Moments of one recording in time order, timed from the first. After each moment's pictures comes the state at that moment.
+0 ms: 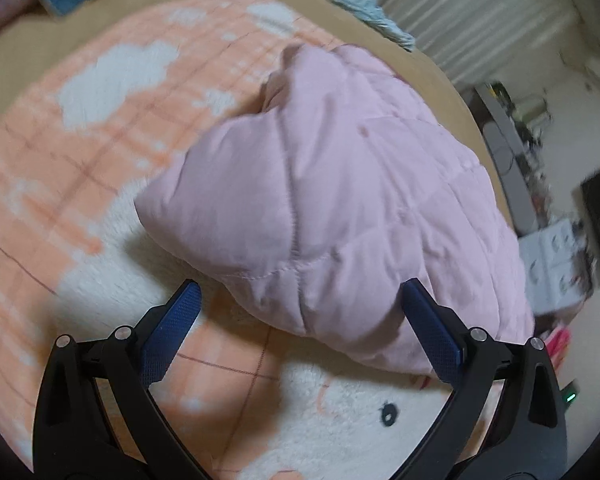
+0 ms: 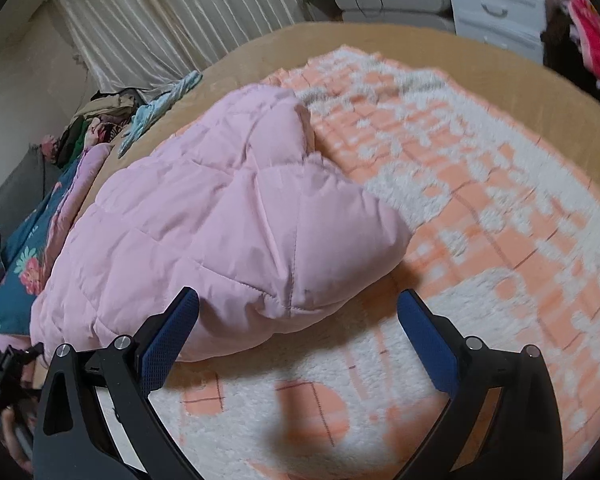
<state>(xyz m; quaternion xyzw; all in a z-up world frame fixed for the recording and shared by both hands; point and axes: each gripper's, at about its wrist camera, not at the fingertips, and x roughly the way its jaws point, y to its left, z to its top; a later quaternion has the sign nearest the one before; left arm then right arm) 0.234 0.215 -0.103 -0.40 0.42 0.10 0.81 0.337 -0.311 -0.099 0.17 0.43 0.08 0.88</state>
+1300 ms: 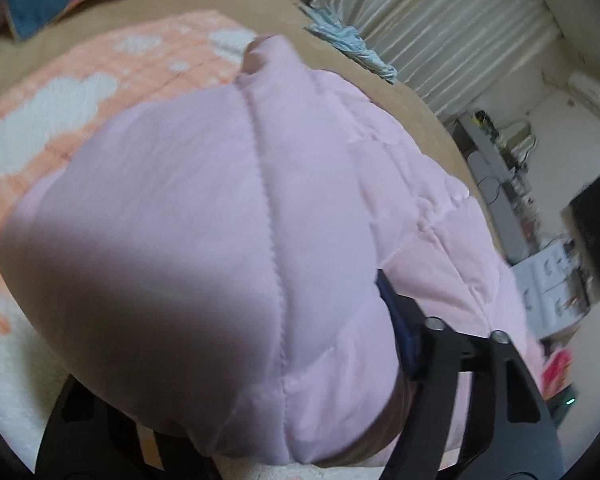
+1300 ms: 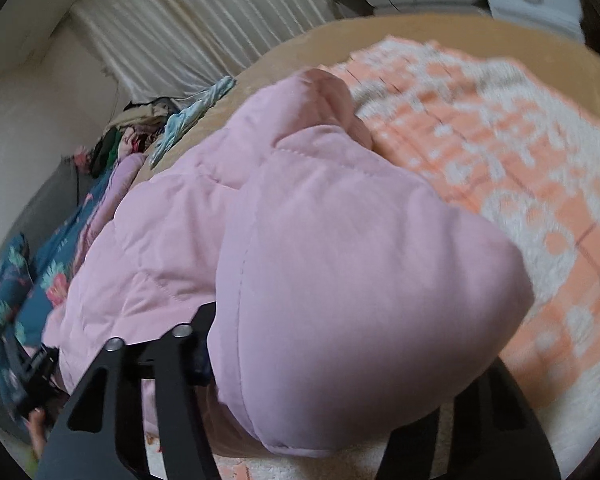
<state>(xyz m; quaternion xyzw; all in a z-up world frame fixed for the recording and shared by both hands) 0.297 0.171 -0.098 -0.36 0.35 0.10 0.86 0.404 -0.281 -0.114 0.19 0.39 0.15 0.89</state>
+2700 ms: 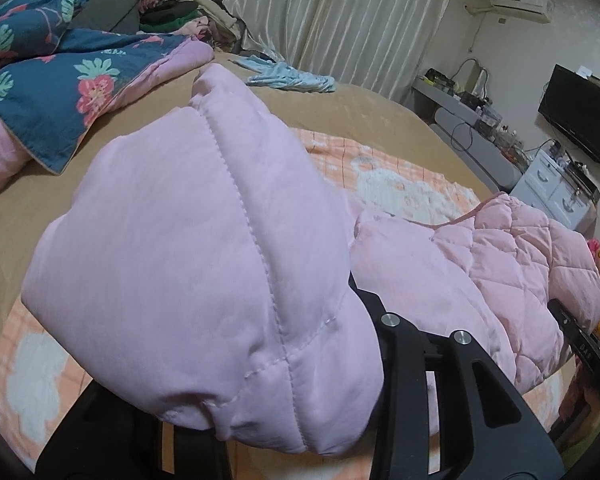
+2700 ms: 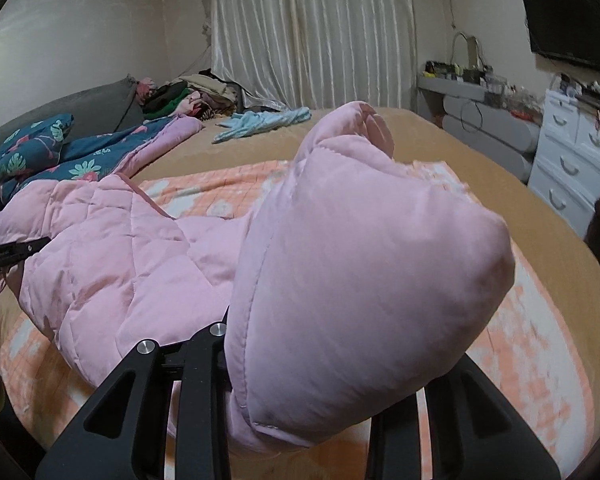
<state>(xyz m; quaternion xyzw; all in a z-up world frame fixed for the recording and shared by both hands) 0.165 0.140 -0.007 -0.18 0.33 0.07 0.93 0.231 -0.265 -0.016 -0.02 0.29 0.20 0.94</state>
